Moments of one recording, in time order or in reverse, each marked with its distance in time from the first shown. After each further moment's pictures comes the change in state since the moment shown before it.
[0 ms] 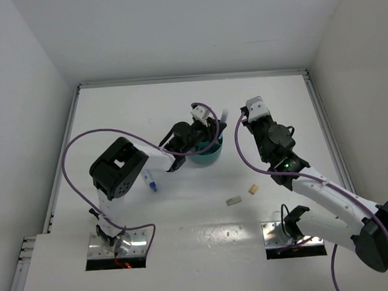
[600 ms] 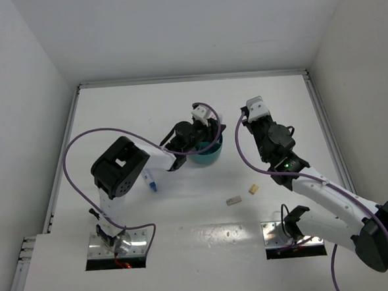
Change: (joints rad) left arm 0.005 0.018 0.009 -0.047 -0.049 0.022; right arm 0.000 0.000 0.000 0.000 -0.006 0.011
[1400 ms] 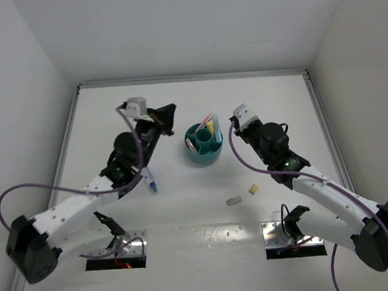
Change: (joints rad) left arm -0.018 -0.849 -0.188 -0.400 -0.380 -0.057; right arm -0.001 0.002 0.021 -0.226 -0.217 0.003
